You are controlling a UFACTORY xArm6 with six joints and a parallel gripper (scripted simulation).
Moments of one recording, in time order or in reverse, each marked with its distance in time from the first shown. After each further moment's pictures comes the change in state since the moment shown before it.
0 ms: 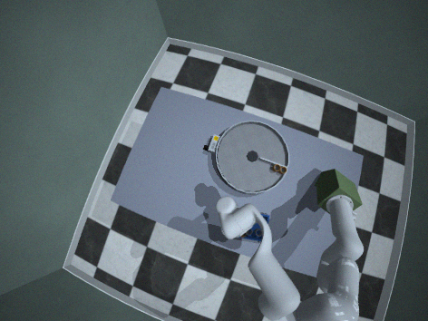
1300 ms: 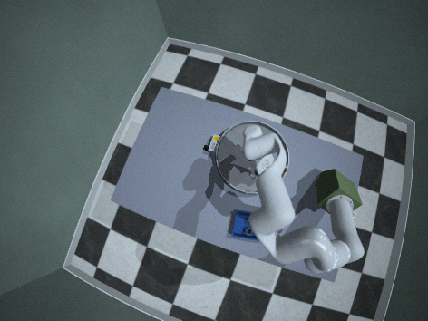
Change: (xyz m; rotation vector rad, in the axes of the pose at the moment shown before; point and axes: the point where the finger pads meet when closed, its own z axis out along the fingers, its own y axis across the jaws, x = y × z) arm 0.125 0.255 -0.103 0.001 0.005 0.001
